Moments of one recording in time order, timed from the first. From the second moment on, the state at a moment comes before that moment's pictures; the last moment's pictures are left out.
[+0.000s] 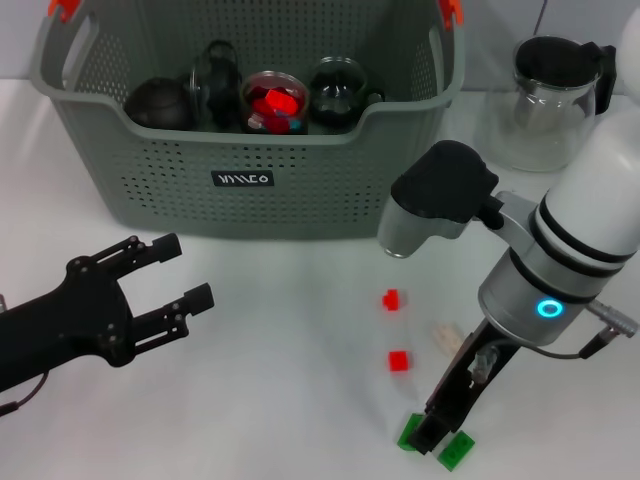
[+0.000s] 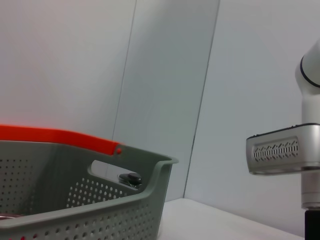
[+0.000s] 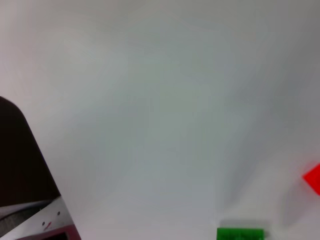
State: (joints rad) left arm -0.31 -2.14 0.35 0.61 1.98 1.82 -1.06; right arm 0.82 2.11 -1.66 -1.04 -2.38 -1.63 2.66
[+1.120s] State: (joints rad) left arm -0.31 -2.14 0.35 0.60 1.98 1.81 -1.06; right arm 0.82 2.11 -1.75 -1.04 -2.38 -1.56 2.68
